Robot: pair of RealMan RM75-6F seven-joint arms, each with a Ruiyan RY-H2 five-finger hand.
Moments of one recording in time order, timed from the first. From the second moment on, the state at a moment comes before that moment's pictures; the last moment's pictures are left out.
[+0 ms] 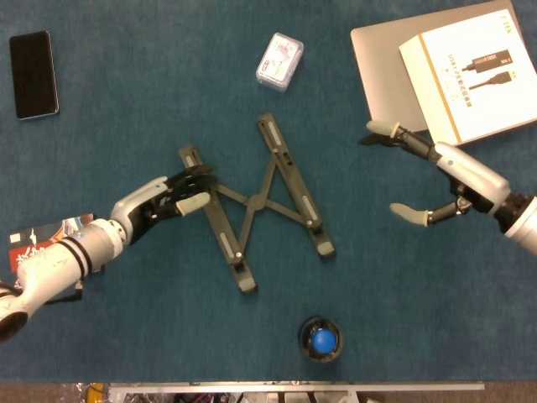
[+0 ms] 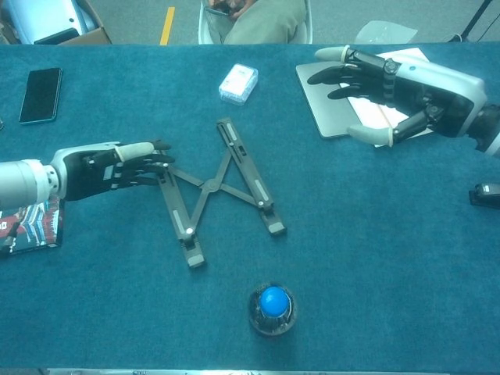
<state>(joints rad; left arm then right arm) -0.77 -1.26 0.10 -1.59 1.55 0.64 -1.57 0.72 -1.19 -0.13 -1.58 -1.74 1.17 1.15</state>
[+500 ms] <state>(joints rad) -0.79 -1.20 0.09 -1.63 1.49 0.60 -1.39 0.72 -1.19 -0.13 -1.57 -1.76 1.18 1.18</state>
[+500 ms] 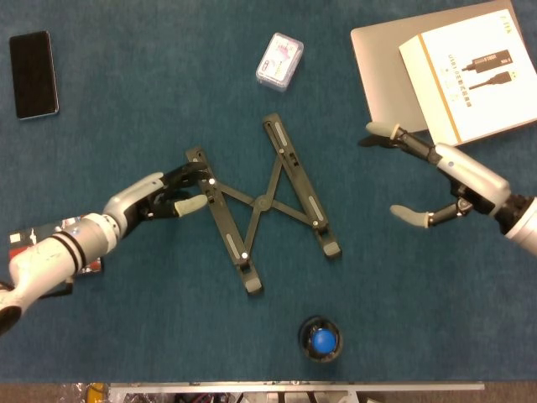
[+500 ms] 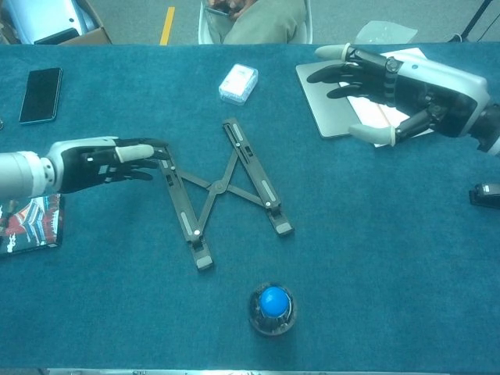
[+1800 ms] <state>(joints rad) -0.72 -1.07 0.14 -1.78 1.32 0.68 -0.25 0.78 -1.21 -0.09 -1.67 -1.71 0.95 0.46</state>
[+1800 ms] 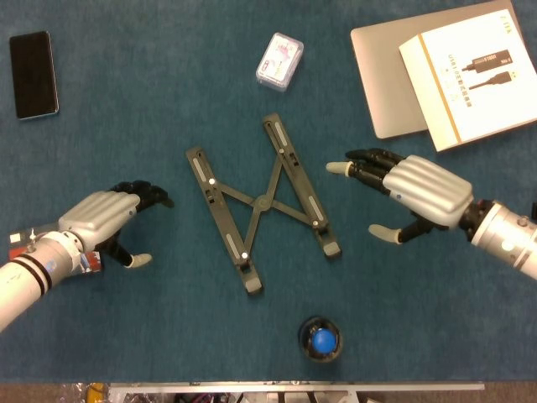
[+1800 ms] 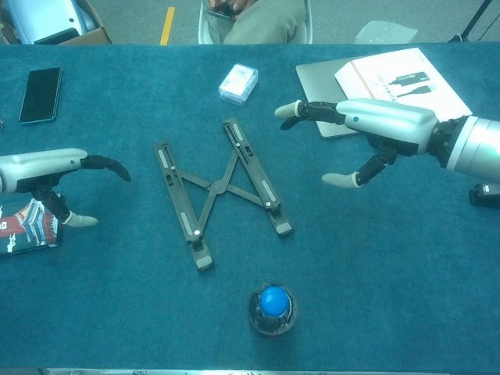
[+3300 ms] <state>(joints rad) -0.74 -1.47 0.07 -1.37 1.53 0.80 0.01 0.94 -1.20 -0.07 -1.88 -0.98 0.61 -0.22</state>
